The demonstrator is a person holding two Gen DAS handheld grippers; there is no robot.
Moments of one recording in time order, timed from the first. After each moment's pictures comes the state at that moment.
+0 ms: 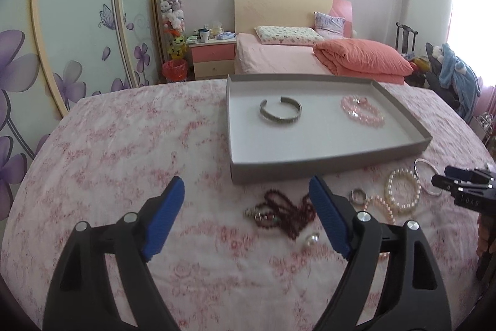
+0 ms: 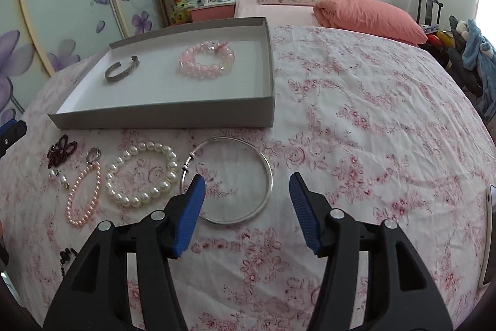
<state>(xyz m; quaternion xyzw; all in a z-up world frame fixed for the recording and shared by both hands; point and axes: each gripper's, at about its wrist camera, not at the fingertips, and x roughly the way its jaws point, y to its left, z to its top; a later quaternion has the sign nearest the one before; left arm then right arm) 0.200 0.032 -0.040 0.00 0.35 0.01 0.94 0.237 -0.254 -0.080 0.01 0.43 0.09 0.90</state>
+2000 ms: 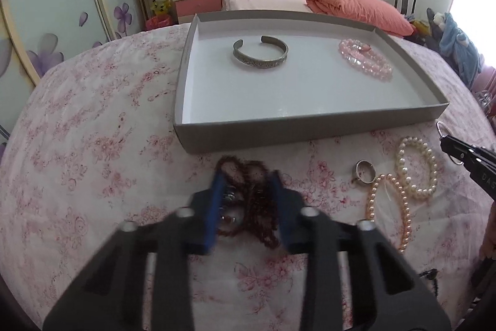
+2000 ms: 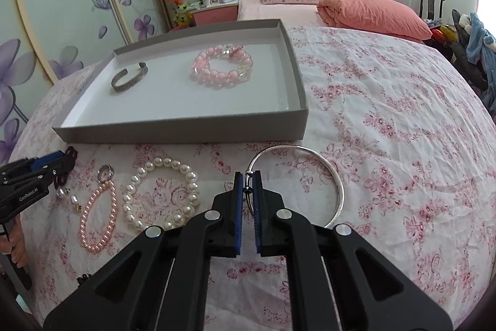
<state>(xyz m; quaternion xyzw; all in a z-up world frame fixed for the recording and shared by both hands) 0.250 0.007 -0.087 0.00 0.46 -0.02 0.89 0.247 -0.240 -0.076 0.03 0.43 0.10 0.90</state>
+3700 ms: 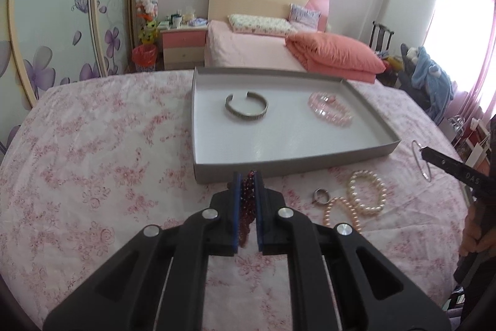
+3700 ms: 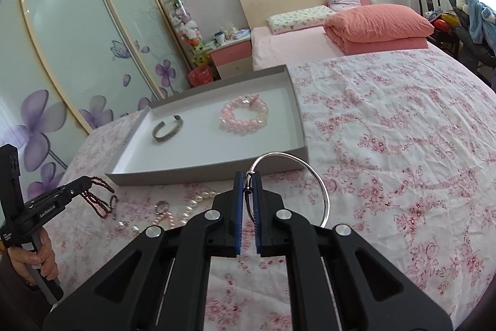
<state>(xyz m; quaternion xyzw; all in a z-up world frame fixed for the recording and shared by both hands) 0.213 0.026 -0.029 -0.04 0.37 -0.07 0.93 0.217 -0.260 -0.030 0.13 0.35 0.14 0.92</state>
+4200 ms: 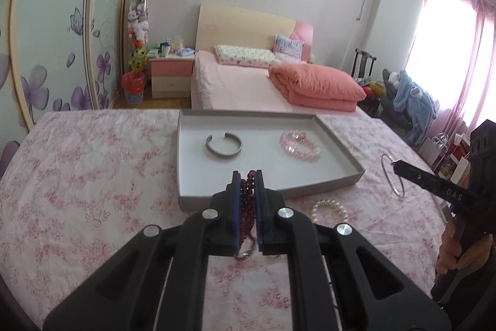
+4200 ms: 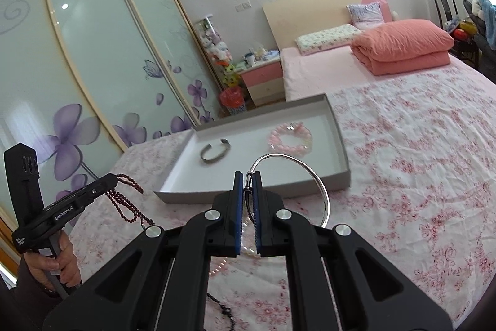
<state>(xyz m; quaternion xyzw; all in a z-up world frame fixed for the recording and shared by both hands) 0.187 0.019 0.019 -0.06 0.30 -0.10 0.95 0.194 -0.241 0.007 0.15 0.30 0.20 0.92</state>
